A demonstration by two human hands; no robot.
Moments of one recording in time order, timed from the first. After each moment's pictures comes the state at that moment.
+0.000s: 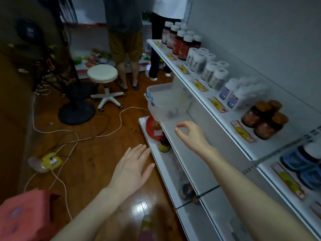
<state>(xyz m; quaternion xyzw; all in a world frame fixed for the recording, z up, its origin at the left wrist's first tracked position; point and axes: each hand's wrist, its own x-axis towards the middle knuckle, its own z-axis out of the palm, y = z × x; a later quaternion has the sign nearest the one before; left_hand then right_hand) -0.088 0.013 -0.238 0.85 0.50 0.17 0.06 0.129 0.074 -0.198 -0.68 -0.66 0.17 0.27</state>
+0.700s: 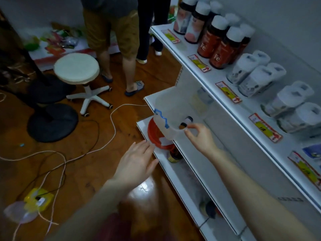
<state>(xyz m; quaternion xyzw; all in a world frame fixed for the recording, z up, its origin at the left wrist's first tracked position) -0.142 0.384 -0.279 0.90 0.41 0.13 0.10 0.088 0.388 -0.265 -0.79 -0.53 0.21 0.23</state>
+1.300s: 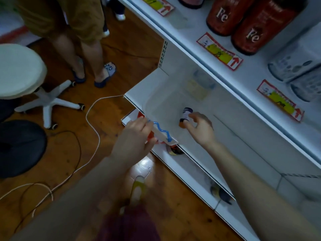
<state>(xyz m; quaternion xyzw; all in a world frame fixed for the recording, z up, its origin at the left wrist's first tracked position) -0.073 0.615 -0.360 0.95 0.27 0.09 0.14 0.126 0.526 -0.361 -0.88 -0.36 0.21 0.22</state>
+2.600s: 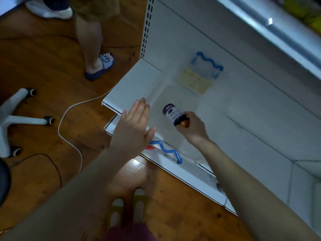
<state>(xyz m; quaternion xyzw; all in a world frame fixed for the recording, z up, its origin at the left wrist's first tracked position) -0.003 0.708 -0.472 0.96 0.20 0.05 0.19 0.152 0.586 -0.467 -0.91 -0.22 0.27 0.21</state>
